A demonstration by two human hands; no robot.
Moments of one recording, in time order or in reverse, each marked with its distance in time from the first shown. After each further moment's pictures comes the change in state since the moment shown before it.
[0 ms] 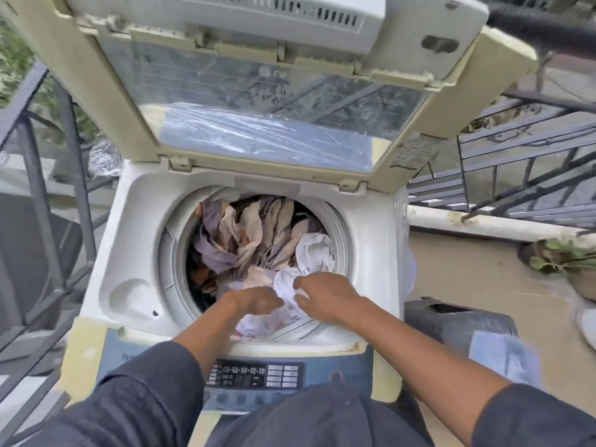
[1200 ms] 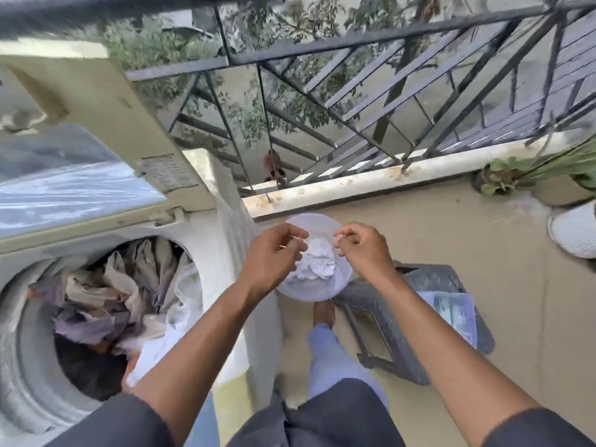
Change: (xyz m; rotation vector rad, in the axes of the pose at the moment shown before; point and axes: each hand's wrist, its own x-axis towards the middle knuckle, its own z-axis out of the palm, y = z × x) left_hand 0.014 0.344 0.053 -0.426 0.493 0.424; right_hand -0.110 0.332 0.013 1.161 0.707 0.490
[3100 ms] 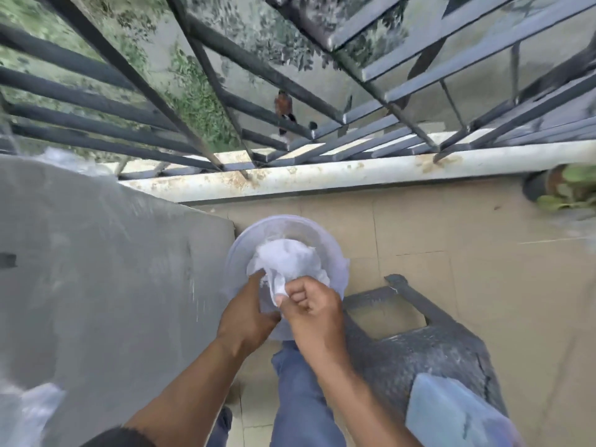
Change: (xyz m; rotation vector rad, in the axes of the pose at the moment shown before) left_hand 0.202 -0.169 0.121 0.271 -0.059 -0.469; right_hand 0.141 0.101 0.085 0.284 -0.175 0.133
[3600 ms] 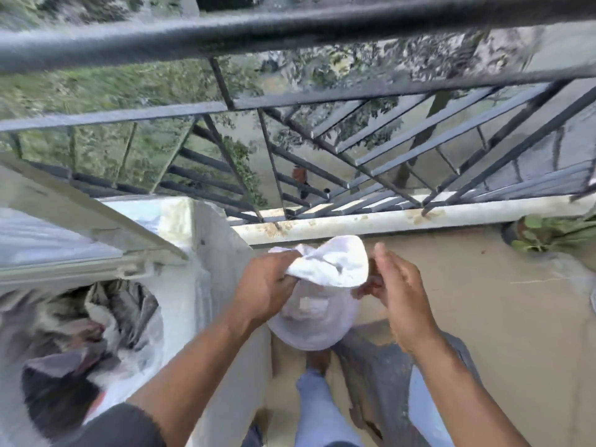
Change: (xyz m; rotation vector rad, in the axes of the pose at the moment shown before) left_hand -0.193 0.097 -0.132 0.312 0.357 0.719; right_hand -0.143 -0.175 -0.104 0.308 -0.039 -0.286
